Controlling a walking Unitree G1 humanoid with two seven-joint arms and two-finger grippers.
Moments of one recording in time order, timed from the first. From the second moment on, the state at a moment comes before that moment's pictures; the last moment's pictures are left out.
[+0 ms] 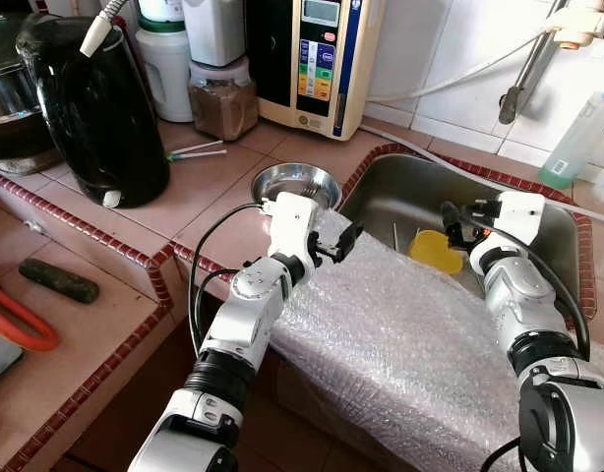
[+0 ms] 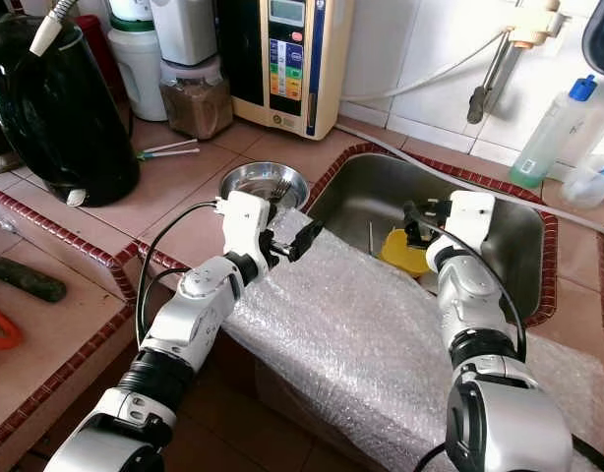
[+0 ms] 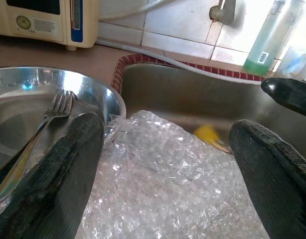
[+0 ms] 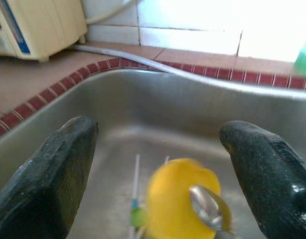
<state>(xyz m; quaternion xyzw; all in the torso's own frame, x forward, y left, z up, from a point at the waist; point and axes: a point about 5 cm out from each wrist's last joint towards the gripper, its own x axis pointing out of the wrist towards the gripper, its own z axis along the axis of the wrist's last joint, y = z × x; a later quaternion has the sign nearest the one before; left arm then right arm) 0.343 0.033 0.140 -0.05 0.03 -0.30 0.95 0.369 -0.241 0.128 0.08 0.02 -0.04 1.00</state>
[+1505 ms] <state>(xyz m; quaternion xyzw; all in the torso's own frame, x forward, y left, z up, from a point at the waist) 0.351 0.101 0.168 0.00 -0.02 -0.19 0.98 0.370 -0.189 0.188 -0.05 -0.11 0.06 0.99</state>
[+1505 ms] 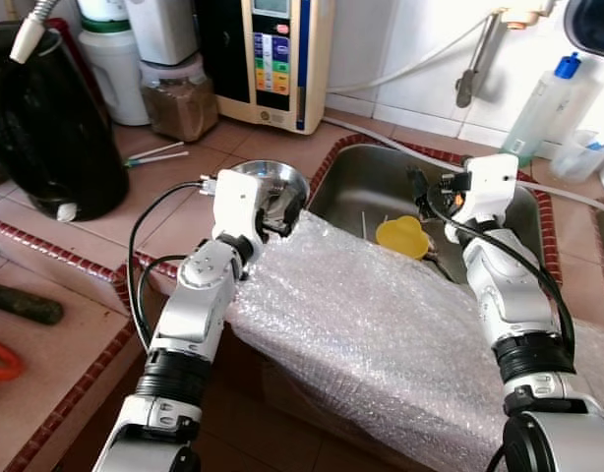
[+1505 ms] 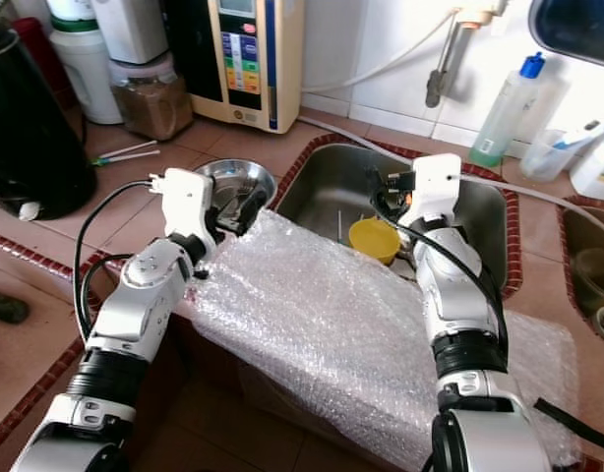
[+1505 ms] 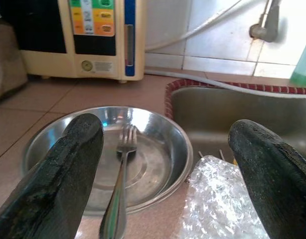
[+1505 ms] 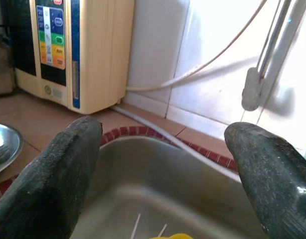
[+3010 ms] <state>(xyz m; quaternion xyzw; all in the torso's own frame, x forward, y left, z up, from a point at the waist) 0.286 0.119 0.150 -0.06 0.02 -0.13 0.99 0.308 -0.197 0.166 -0.05 -0.06 0.00 1.00</state>
